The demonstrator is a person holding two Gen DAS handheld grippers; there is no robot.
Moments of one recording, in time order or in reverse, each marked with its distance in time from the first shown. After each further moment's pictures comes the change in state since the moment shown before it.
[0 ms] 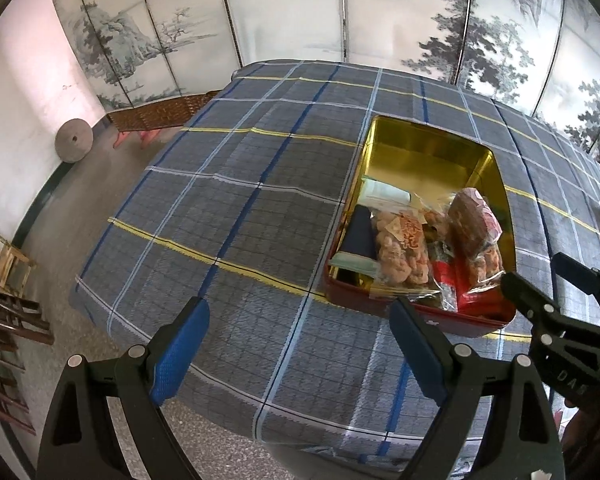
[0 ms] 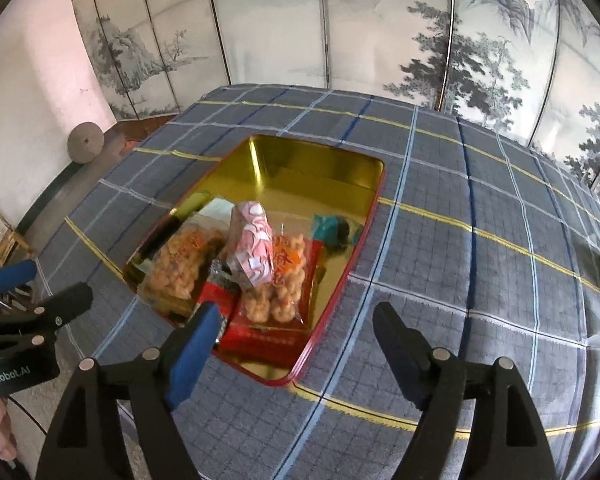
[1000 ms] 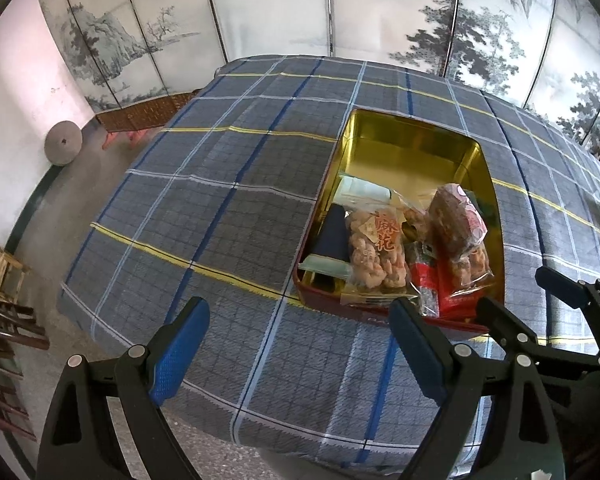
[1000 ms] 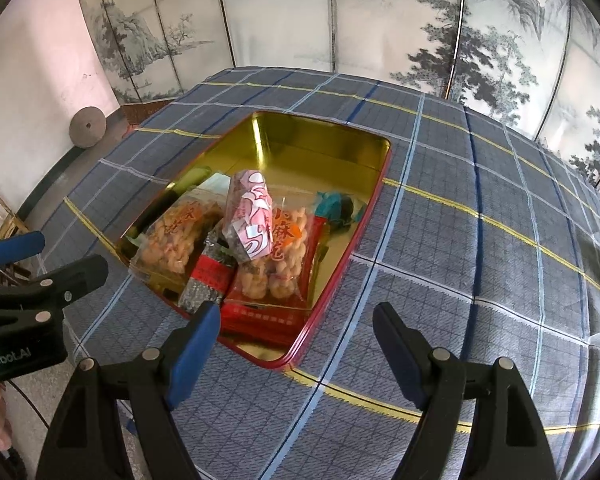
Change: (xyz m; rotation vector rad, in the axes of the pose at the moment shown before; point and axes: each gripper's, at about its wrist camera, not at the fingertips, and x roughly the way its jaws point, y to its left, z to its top) left arm 0.009 -0.018 0.005 0.022 0.017 -0.031; right arm 0.007 0.000 -0.010 -0.024 0.044 0.003
